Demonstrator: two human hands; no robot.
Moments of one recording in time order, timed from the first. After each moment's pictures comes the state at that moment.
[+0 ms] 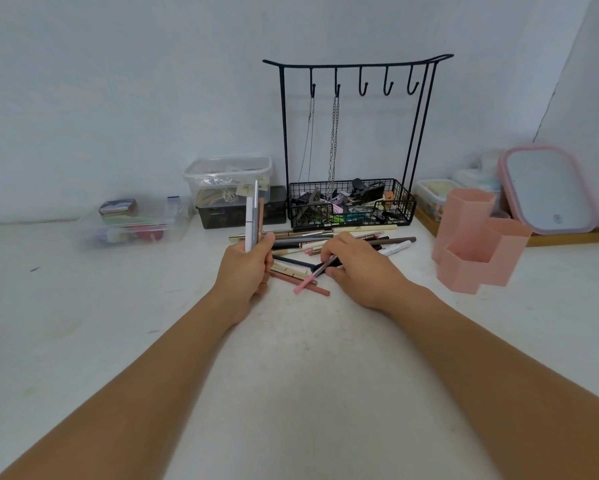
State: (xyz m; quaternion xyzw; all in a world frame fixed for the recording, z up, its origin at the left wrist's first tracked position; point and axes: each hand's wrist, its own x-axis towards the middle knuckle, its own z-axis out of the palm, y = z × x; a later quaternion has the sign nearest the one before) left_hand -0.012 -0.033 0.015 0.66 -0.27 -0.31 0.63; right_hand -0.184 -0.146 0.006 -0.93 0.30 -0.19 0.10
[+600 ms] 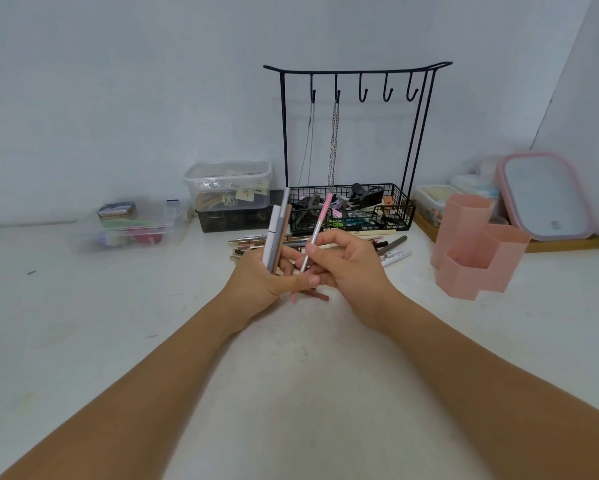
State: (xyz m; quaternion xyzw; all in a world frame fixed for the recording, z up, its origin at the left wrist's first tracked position) left_hand -0.022 -0.021 0.013 0.55 -0.50 -0.33 0.58; right_hand -0.171 -0.103 0.021 -0.63 0.23 -0.39 0.63
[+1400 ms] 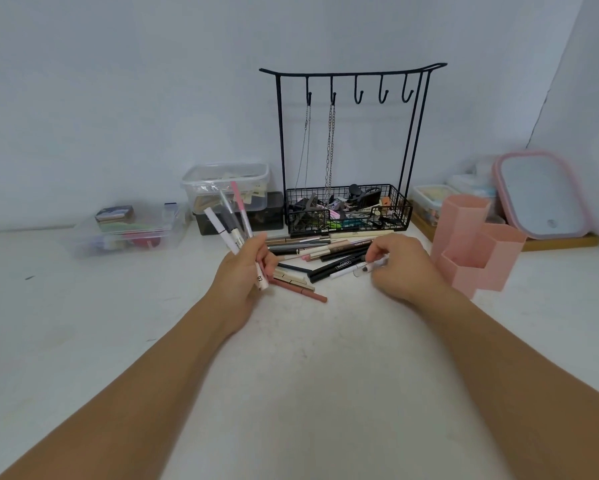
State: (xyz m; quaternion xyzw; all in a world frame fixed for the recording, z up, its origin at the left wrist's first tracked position) left_hand -0.018 -0.025 0.023 0.53 -0.32 -0.39 0.68; right_hand -0.229 -0.167 0.018 -0.83 0.44 -0.27 0.20
